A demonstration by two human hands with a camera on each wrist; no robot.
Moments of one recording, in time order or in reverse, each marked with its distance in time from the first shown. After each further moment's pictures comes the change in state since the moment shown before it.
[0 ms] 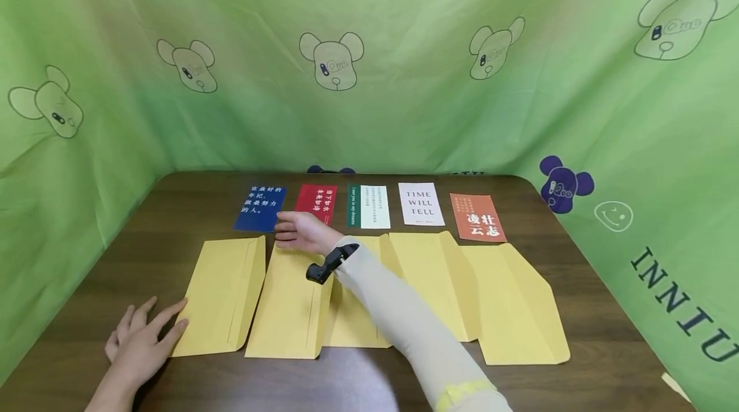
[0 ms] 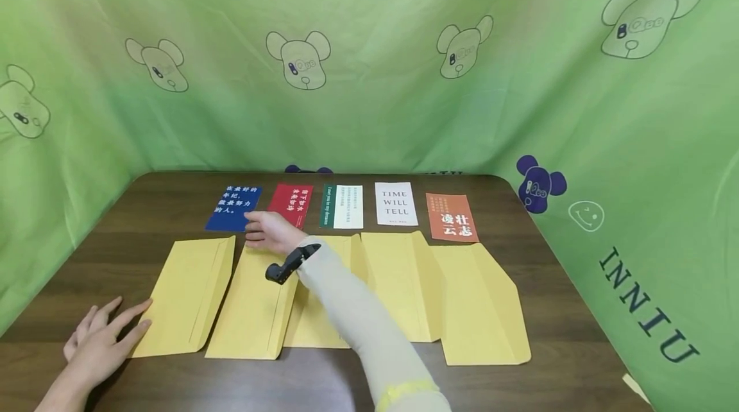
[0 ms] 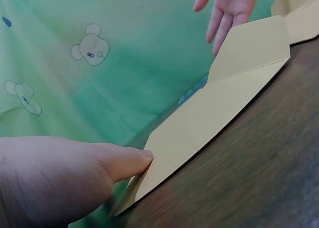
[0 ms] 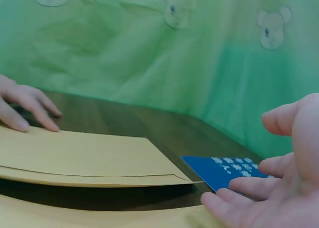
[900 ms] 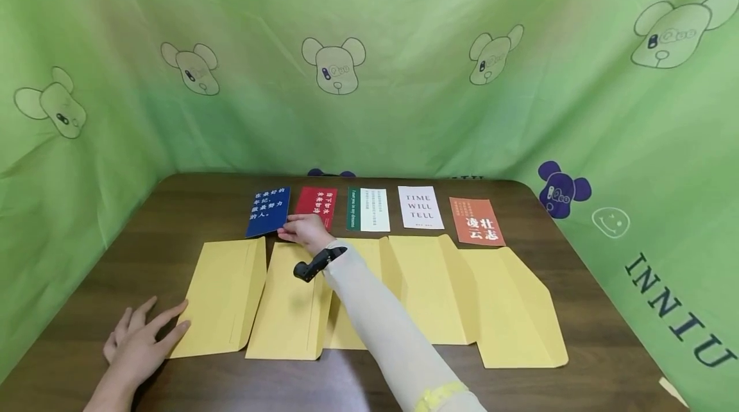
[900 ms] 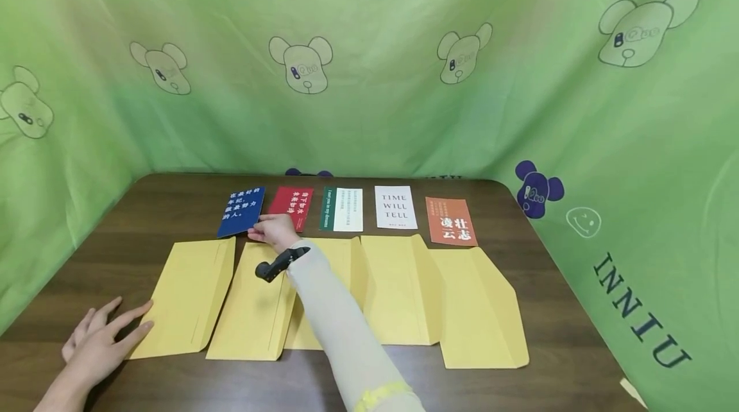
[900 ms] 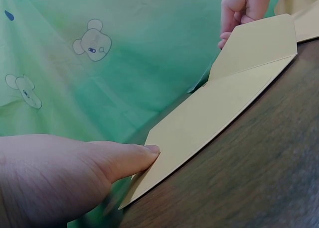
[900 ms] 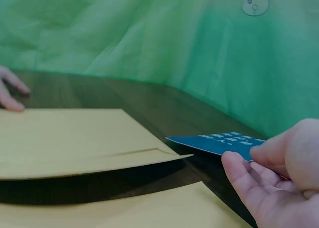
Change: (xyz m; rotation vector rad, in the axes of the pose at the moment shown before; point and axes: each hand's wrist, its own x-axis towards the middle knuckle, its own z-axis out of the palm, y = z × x) left_hand 0.001 -0.001 -0.003 -0.012 -0.035 -0.029; right_hand 0.025 0.013 -0.006 0.033 0.276 -0.131
